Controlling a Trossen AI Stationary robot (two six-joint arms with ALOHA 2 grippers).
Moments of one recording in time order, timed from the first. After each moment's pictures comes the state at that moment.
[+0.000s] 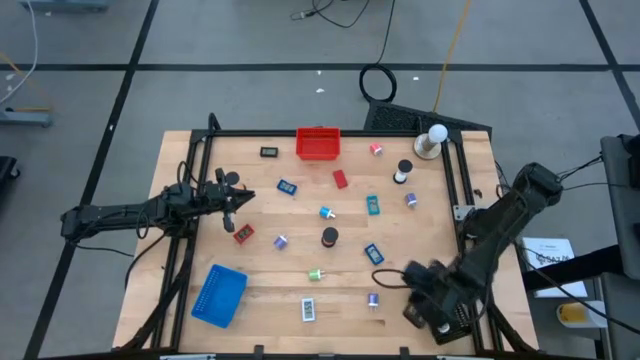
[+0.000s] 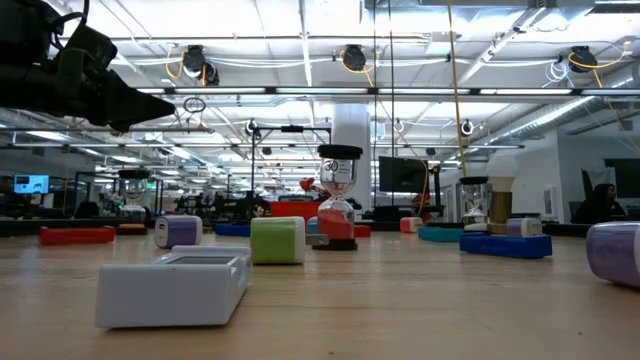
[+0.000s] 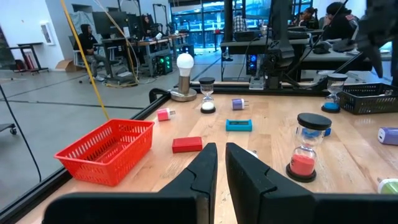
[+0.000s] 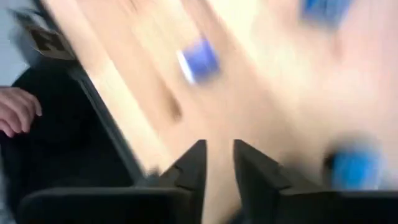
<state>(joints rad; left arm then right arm) 0.16 0.20 0.02 0.16 -0.08 0.07 0.81 1.43 1.10 -0.83 0.16 1.40</state>
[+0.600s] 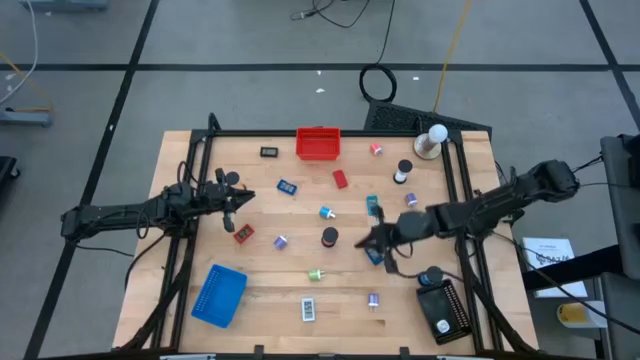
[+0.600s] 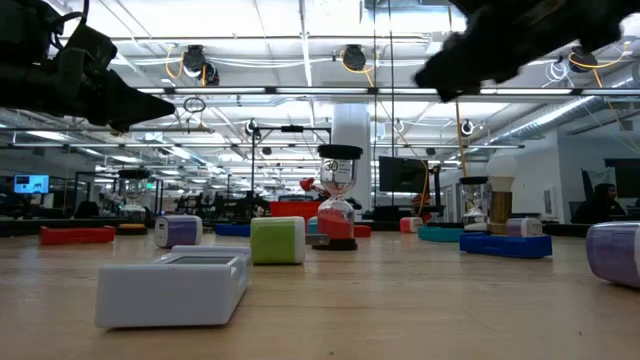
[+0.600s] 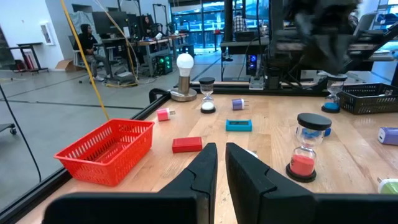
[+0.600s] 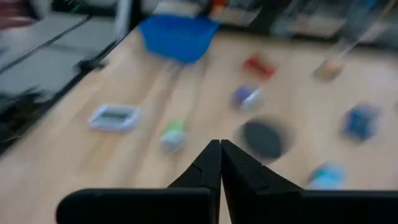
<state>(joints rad) 0.16 0.20 0.02 0.16 -0.08 0.07 0.22 1.24 0.57 0.33 0.05 -0.03</state>
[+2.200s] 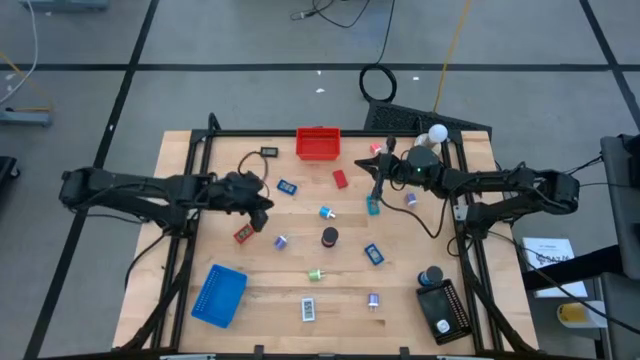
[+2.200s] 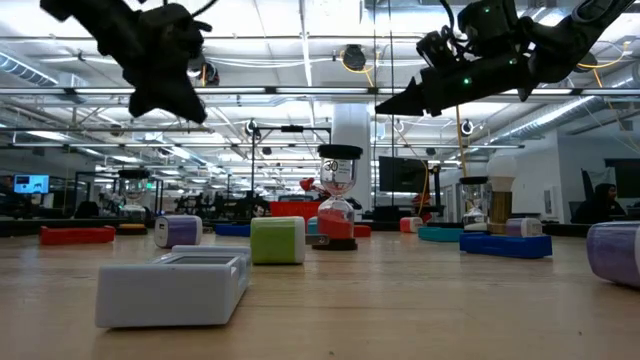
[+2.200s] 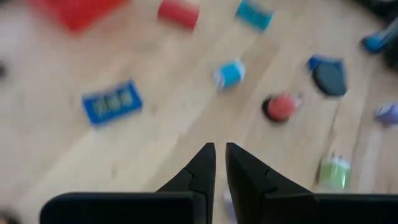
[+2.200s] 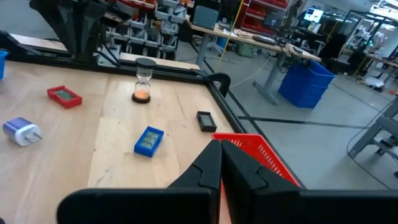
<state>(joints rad) 0.02 1.03 0.73 -0.50 -0.16 -0.59 -0.39 1.24 0.52 0.59 -0.06 -0.28</state>
